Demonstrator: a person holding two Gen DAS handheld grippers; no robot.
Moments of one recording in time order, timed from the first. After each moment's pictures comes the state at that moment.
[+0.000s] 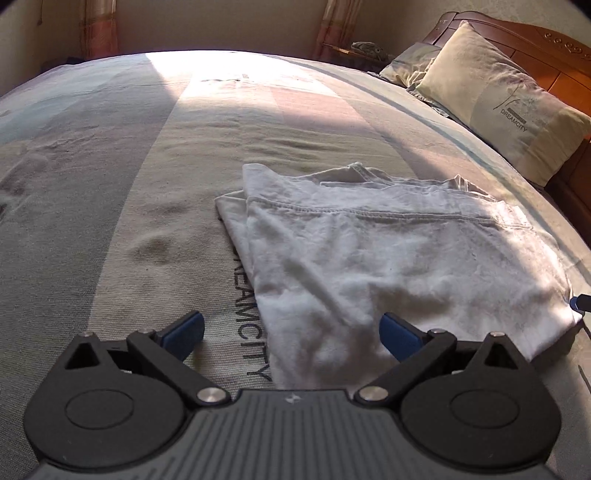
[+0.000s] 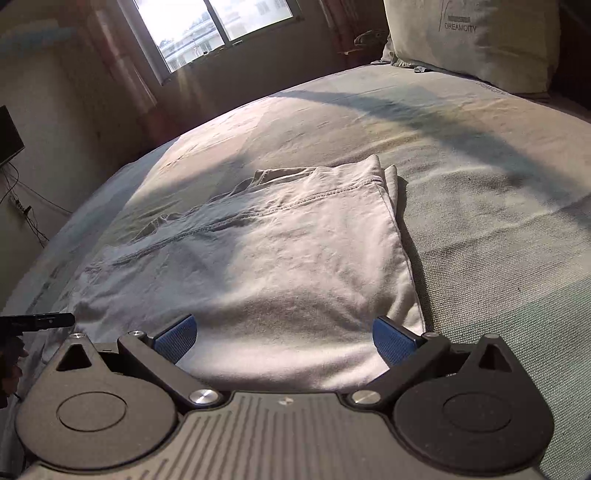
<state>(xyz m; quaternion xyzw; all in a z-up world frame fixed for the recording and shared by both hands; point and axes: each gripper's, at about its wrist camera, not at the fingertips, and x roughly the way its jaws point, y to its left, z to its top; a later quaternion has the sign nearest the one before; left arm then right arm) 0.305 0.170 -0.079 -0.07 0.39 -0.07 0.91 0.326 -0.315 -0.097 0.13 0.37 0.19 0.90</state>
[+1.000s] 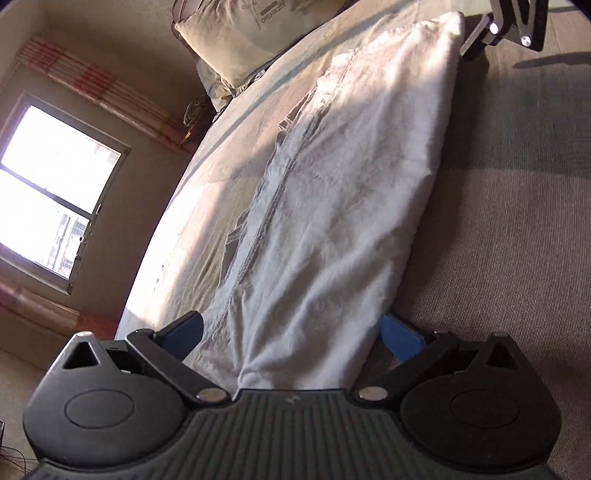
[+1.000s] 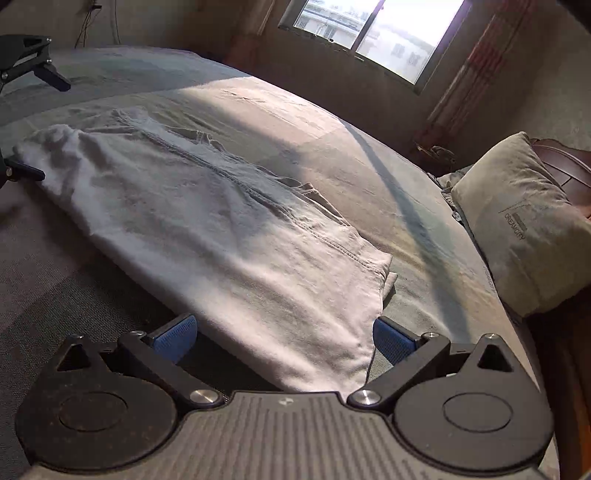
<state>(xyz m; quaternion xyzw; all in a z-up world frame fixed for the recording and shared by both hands) 0.227 -0.004 -0.102 0.52 0.25 -0.13 0.81 0.263 -0.227 -0.081 -0.35 0.25 0.20 0.88</state>
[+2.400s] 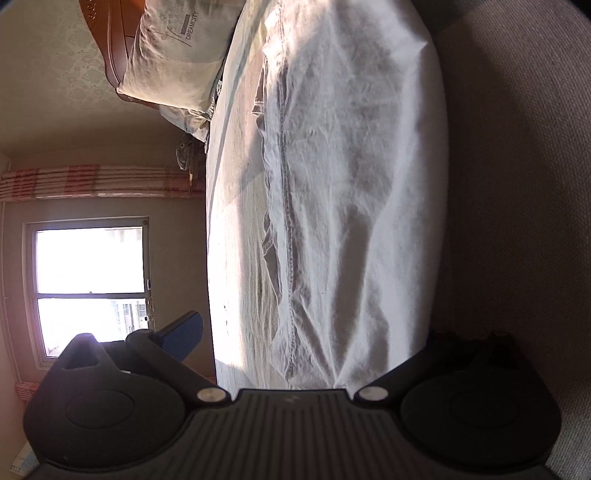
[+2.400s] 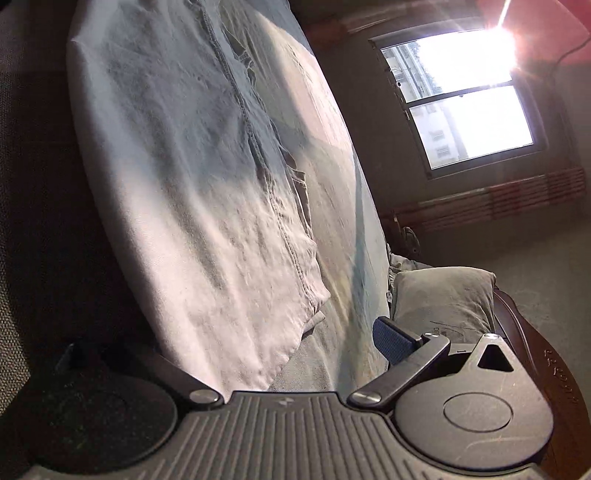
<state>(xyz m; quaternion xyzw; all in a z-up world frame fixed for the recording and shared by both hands) 0.299 -0.018 -0.147 0.71 0.18 -0.09 0.67 0.331 -0.220 -0.130 -0.60 0.17 0.14 0.77</state>
